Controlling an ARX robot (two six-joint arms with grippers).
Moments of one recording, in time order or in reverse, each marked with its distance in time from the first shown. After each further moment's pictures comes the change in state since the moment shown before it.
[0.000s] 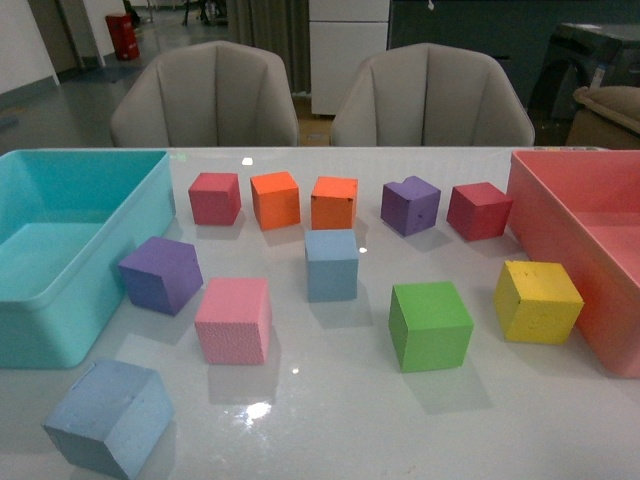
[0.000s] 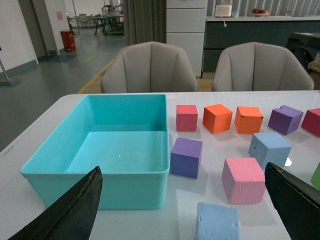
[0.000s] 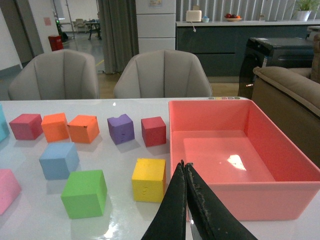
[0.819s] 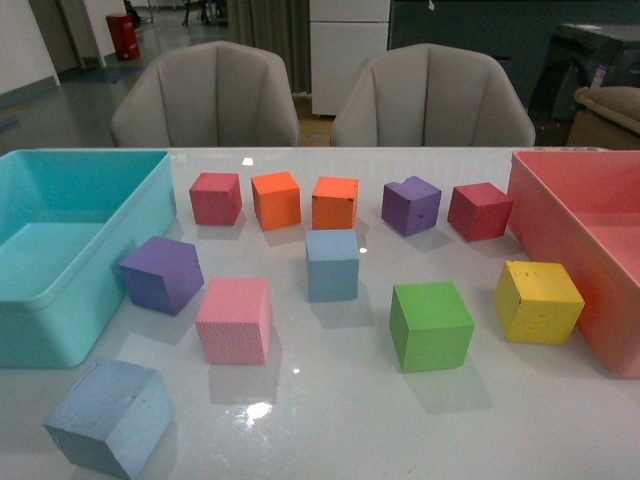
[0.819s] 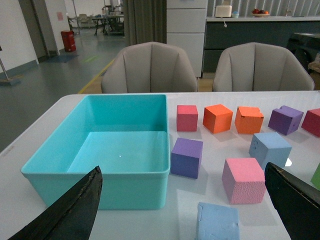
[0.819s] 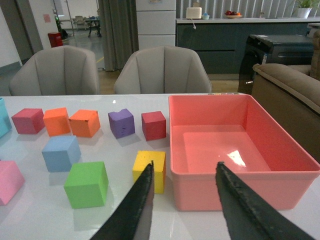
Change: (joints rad) left arm 0.000 0.000 0.000 0.000 0.000 0.000; right arm 0.000 -0.214 0.000 -0.227 -0.001 -0.001
